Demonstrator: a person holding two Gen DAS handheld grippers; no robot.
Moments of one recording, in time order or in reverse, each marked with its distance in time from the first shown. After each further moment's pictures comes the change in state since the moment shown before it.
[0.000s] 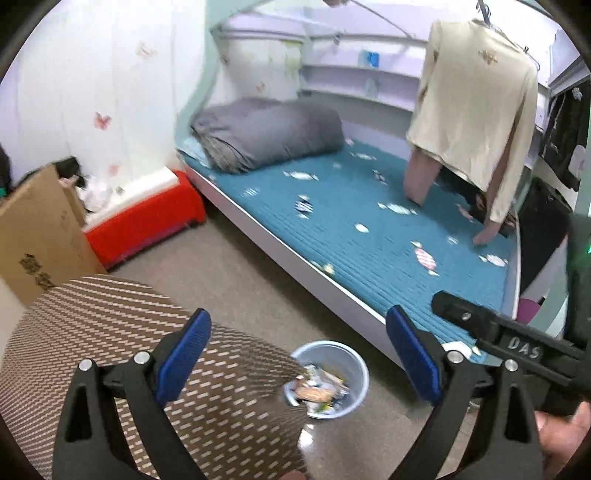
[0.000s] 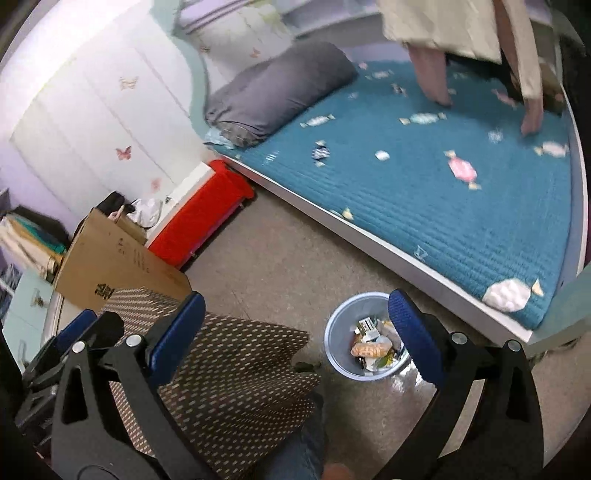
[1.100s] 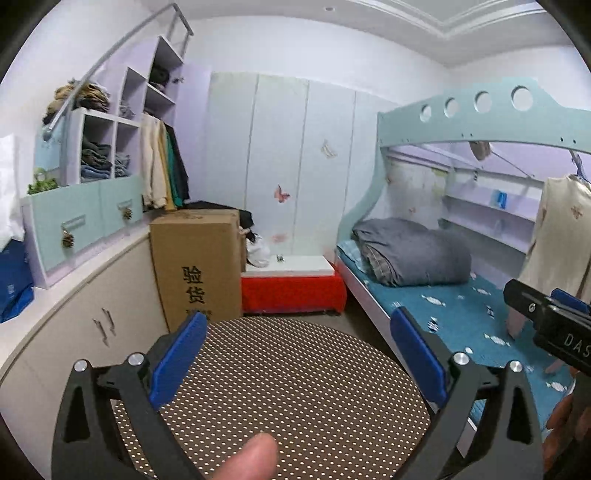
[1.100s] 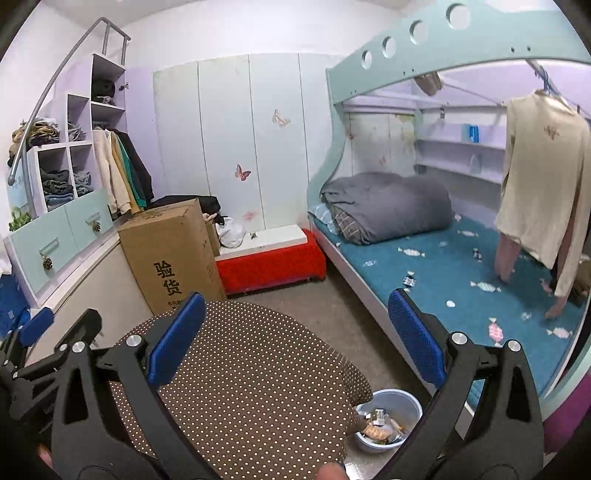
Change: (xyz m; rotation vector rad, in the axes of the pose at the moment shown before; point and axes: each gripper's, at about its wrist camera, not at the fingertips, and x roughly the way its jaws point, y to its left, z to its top) left arm -0.304 0.137 -0.076 -0.329 -0.425 0.484; right arm -0.189 0.234 -0.069 -0.516 -0.351 0.149
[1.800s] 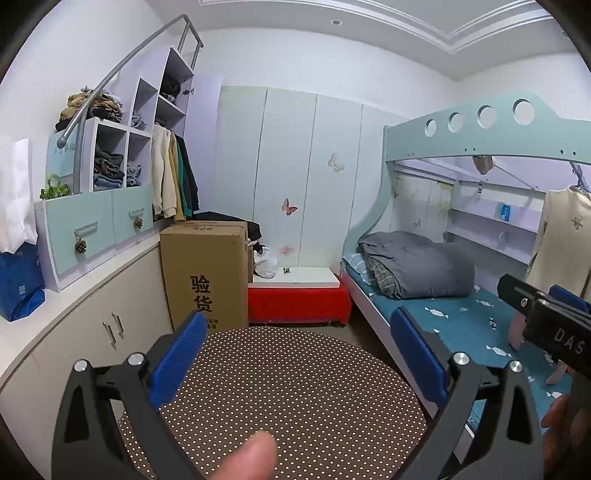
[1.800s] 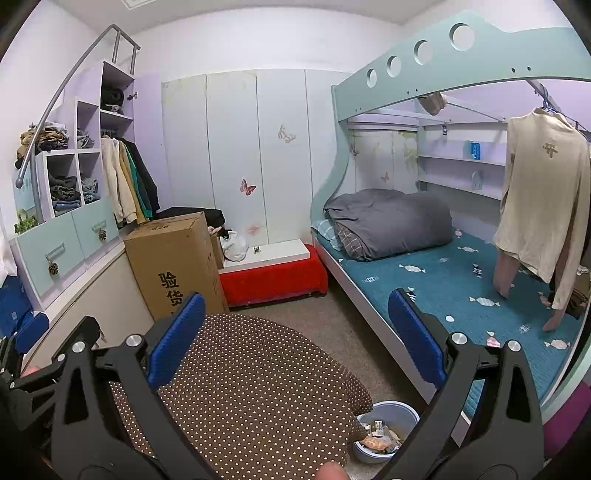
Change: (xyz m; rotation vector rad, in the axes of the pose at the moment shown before) left arm -0.027 0.001 0.003 -0.014 -0.038 0.016; right arm -0.018 0.008 0.006 -0.012 -0.046 0.010
